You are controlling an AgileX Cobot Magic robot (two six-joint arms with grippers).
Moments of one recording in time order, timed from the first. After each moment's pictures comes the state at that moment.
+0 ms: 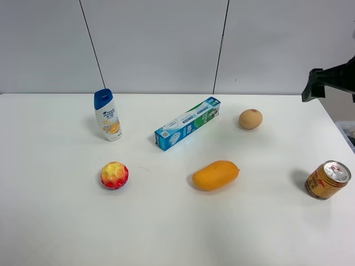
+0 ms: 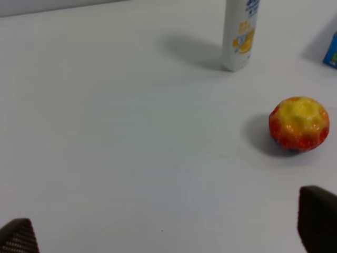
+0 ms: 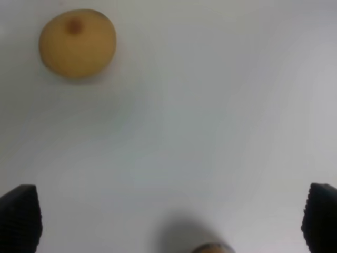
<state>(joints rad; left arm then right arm) -0.03 -0.01 -0.50 0.03 1.05 0.02 -0.06 1.47 -1.17 0.01 0.82 -0.06</state>
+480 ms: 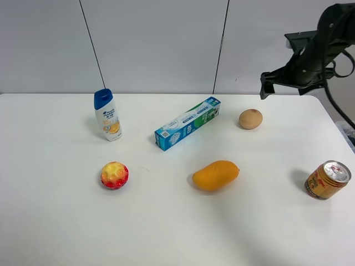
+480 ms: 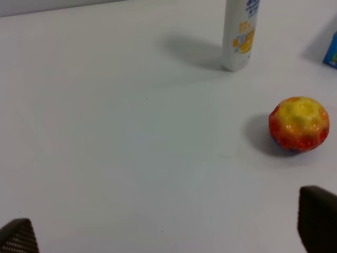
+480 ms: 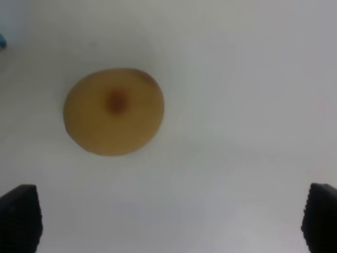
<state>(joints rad) -0.03 -0.01 -0.50 0.03 1.05 0.02 0.06 1.92 -1.52 -0.02 0.80 -0.07</state>
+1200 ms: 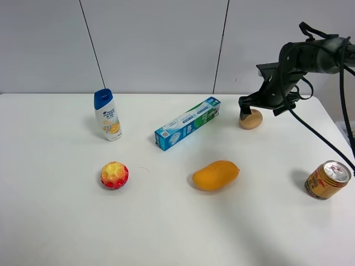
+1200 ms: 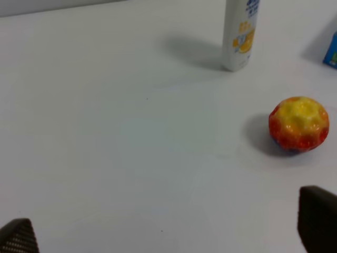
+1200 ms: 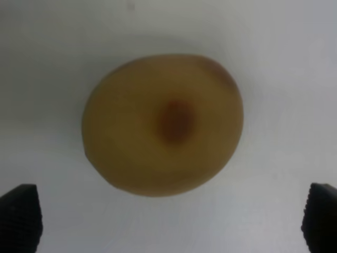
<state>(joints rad) -0.03 -0.01 -0.50 0.03 1.05 0.02 0.10 2.13 -1.54 0.00 0.73 -0.06</state>
